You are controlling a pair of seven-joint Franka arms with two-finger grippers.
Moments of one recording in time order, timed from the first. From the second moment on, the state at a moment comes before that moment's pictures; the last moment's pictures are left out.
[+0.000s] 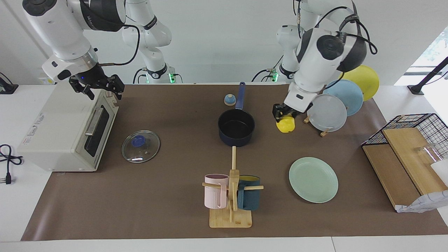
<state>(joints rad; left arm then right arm) -0.29 0.21 -0.01 -1.57 -0.09 1.69 -0.39 0.01 -0.02 -0.05 -1.64 -0.03 1.54 -0.04</state>
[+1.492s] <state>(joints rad) -0.12 0.54 -0.03 -1.50 0.00 2.01 -0.14 0.01 -0.02 -0.04 -1.63 -0.03 1.54 -0.04</state>
